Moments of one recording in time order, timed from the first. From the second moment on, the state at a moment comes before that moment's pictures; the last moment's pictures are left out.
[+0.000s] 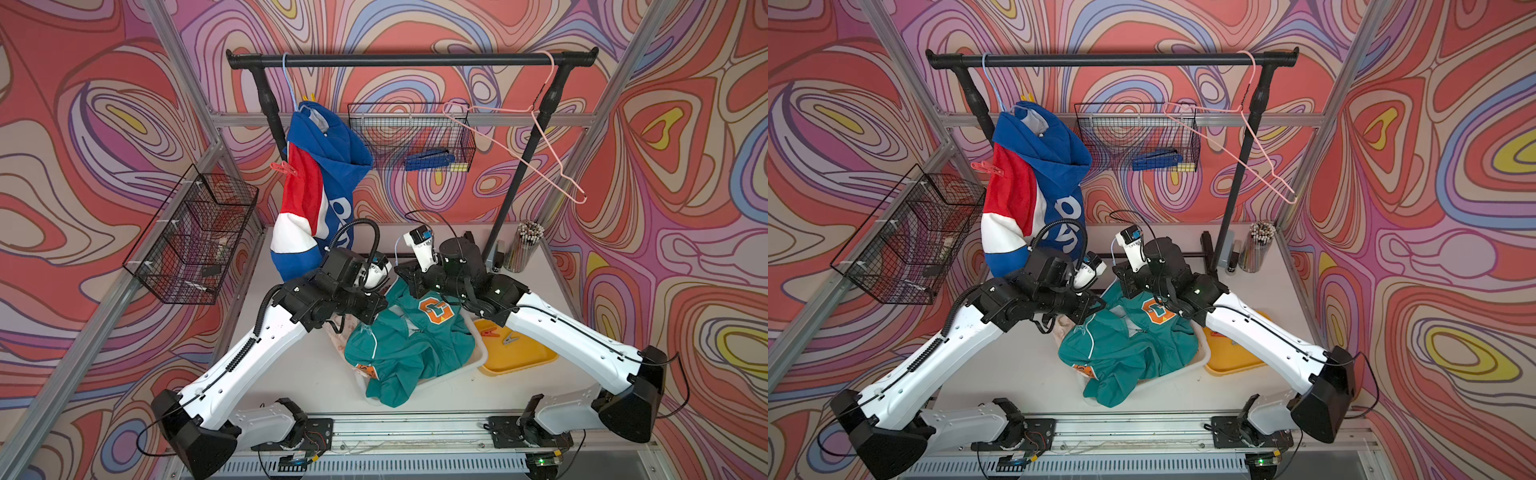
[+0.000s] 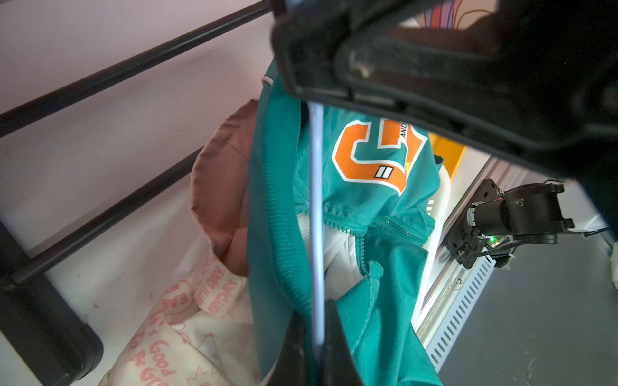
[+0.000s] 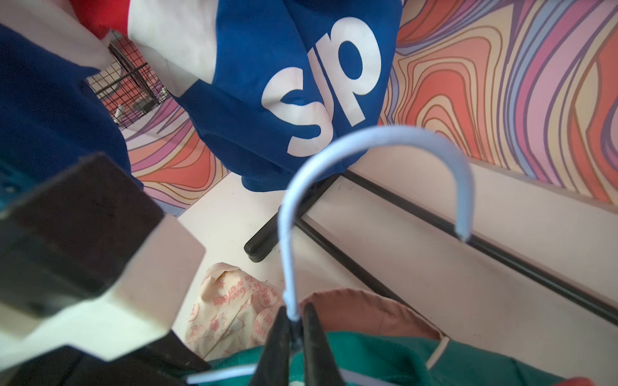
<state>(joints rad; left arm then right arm) -0.65 1.22 1.30 -0.92 0.28 -0.13 0.80 1.39 1.34 -0.33 -0.09 0.20</state>
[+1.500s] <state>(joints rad) -1.11 1.24 0.99 -0.48 -0.35 0.15 0.24 1.13 0.98 -0.59 -0.34 0.78</state>
